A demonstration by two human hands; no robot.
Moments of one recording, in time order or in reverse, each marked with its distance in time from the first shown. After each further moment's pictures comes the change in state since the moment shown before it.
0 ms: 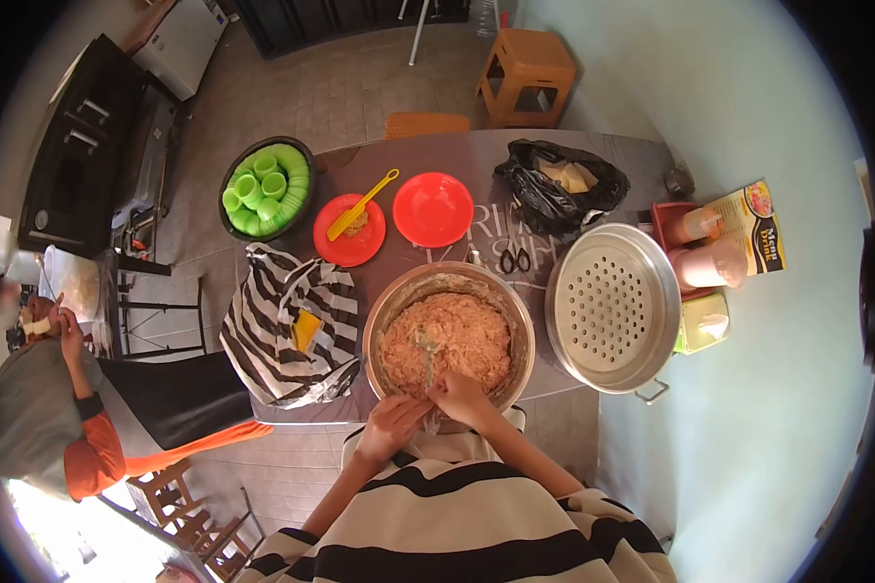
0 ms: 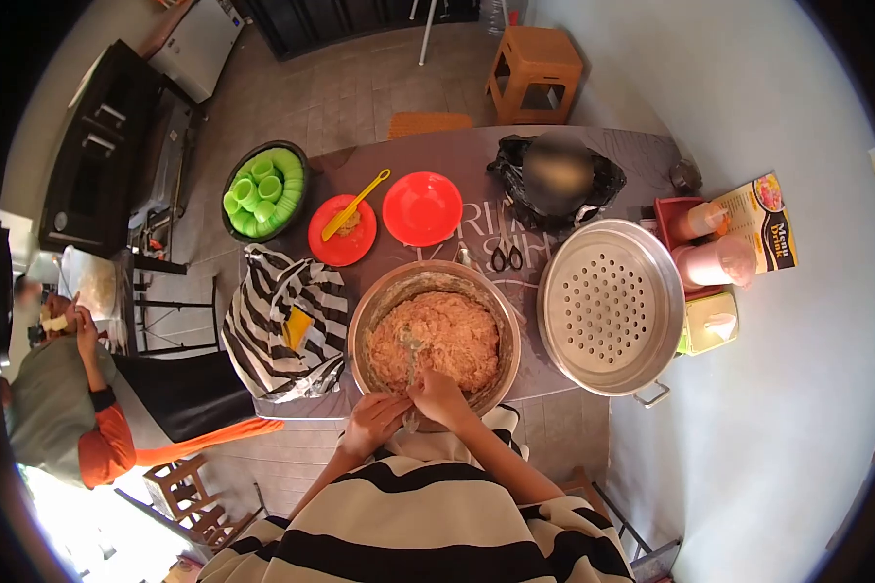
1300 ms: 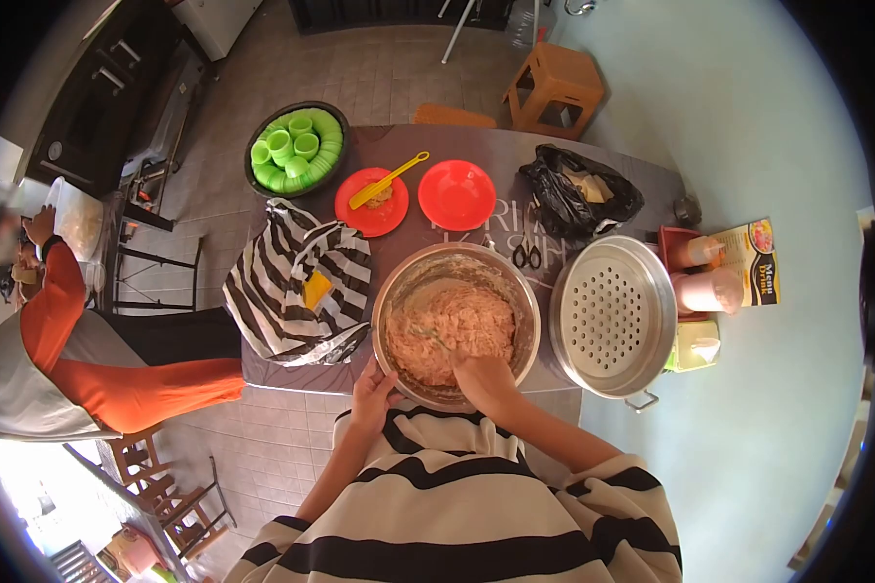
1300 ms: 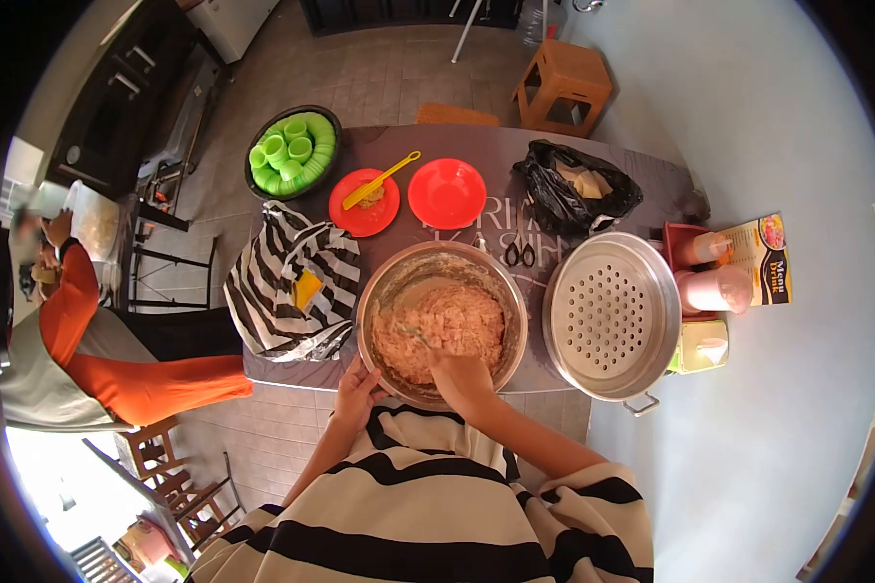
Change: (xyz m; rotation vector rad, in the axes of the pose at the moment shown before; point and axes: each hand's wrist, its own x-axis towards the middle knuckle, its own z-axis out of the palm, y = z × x) left_hand -0.042 -0.015 0.021 -1.374 0.324 -1.054; right_hand -0.020 -0.013 -0.029 -0.952 -0.028 -0.467
